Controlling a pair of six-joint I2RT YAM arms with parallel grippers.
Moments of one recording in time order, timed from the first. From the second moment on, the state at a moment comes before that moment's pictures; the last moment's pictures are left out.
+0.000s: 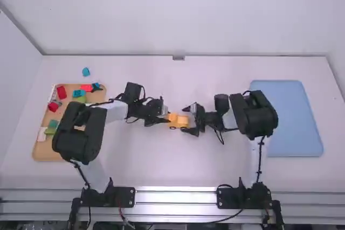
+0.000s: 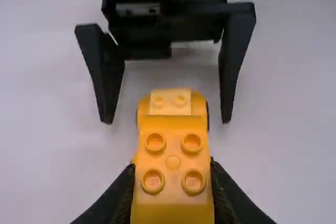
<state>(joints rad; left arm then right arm) -0.18 1.83 0.88 -0.13 0.96 1.18 0.21 2.24 0.78 0.62 -1.23 -0.82</state>
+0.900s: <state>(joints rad) -0.19 1.93 0.88 0.01 1.07 0.96 0.22 2.29 0.81 0.65 -1.30 -0.82</state>
